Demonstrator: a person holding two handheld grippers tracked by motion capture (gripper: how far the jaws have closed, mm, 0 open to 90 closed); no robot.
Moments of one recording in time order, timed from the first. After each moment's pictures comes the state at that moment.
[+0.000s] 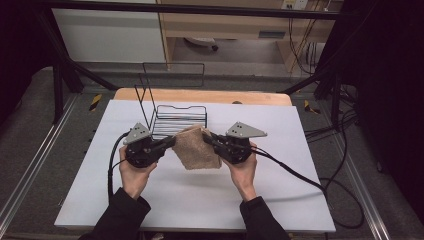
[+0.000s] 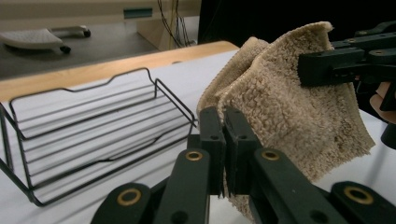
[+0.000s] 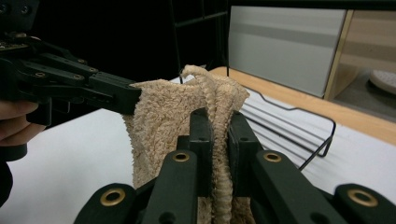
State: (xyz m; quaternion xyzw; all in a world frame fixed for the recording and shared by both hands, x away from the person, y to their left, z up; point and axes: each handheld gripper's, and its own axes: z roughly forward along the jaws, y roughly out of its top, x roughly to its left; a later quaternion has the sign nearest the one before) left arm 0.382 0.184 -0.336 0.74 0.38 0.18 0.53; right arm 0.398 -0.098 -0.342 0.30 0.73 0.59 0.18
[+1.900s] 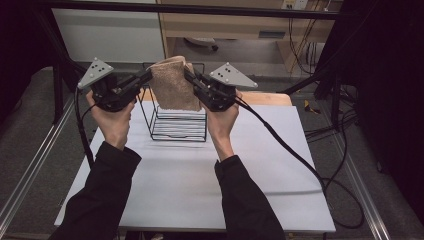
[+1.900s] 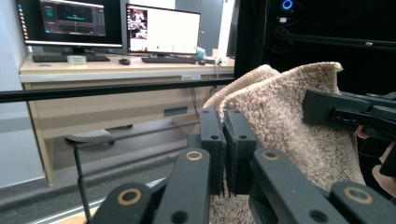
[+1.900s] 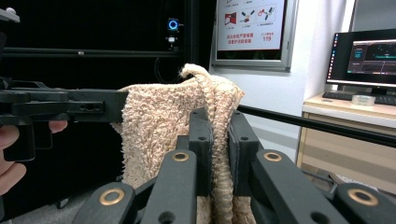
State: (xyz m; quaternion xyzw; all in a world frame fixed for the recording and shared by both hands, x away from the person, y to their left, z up) left arm 0.430 0.219 -0.202 0.63 0.35 0.30 0.62; right arm 0.451 -0.046 -0.219 0.26 0.63 0.67 0.29
